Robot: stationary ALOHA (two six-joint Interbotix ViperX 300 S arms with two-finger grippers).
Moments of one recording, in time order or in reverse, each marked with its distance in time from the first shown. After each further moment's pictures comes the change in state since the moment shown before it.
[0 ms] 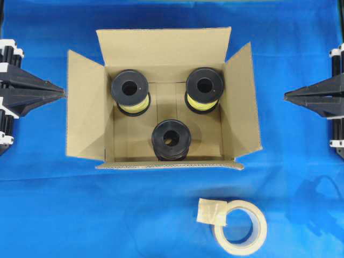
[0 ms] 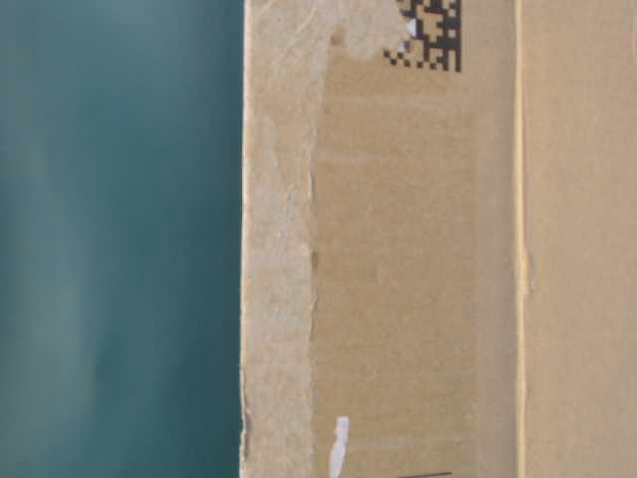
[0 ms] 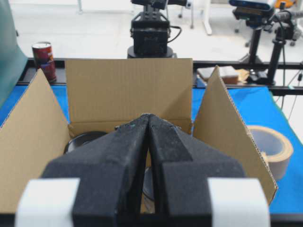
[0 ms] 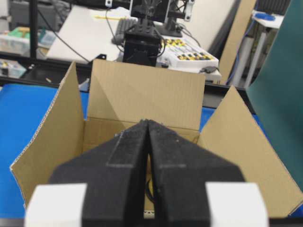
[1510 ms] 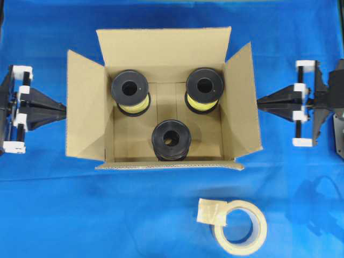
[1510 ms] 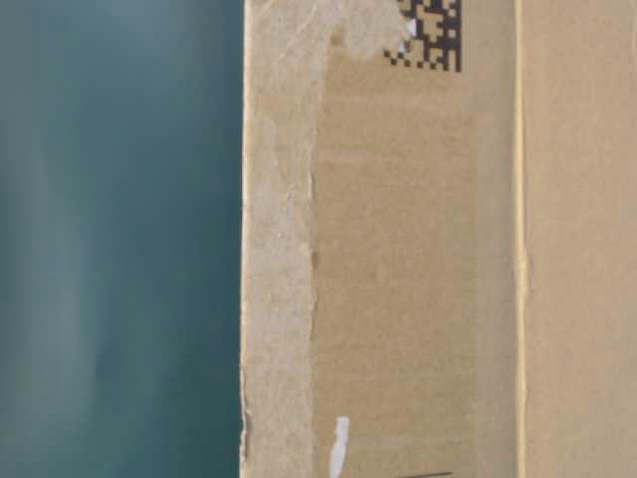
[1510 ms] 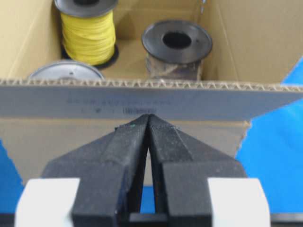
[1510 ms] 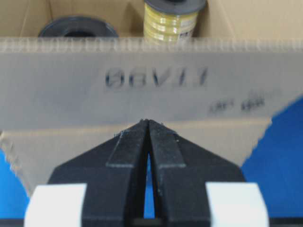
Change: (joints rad) left arm -0.002 0.097 0.199 -0.035 -0.009 -0.028; right arm -0.067 0.367 0.060 0.095 -0.051 -0.005
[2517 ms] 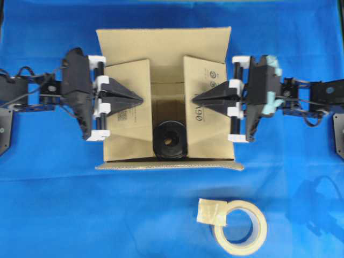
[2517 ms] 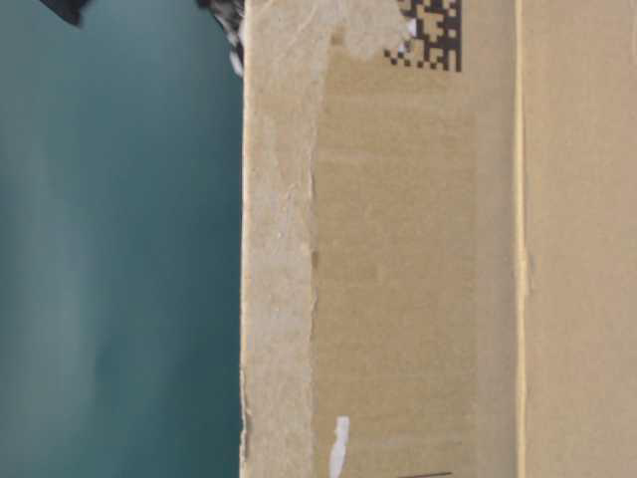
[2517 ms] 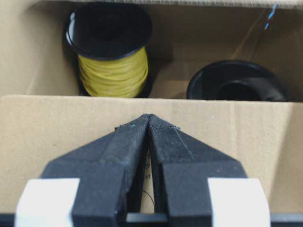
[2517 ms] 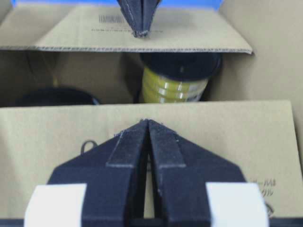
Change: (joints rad) left arm 0.081 0.676 -0.400 0.000 -0.103 0.067; right arm -0.002 0.454 -0.328 -0.005 -0.092 0.000
